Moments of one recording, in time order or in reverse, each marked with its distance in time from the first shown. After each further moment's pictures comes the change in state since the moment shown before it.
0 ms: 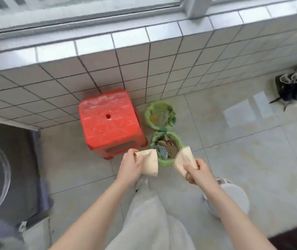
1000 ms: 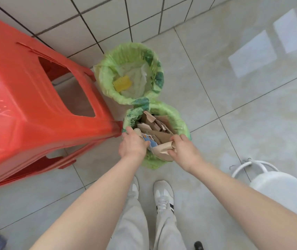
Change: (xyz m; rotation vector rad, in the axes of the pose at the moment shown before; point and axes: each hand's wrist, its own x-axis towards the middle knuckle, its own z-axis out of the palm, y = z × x) left_hand 0.337 -0.120 0.309 0.586 -0.037 -0.220; right_hand 0.422 0.208 0.077 -0.756 -0.140 -0.224
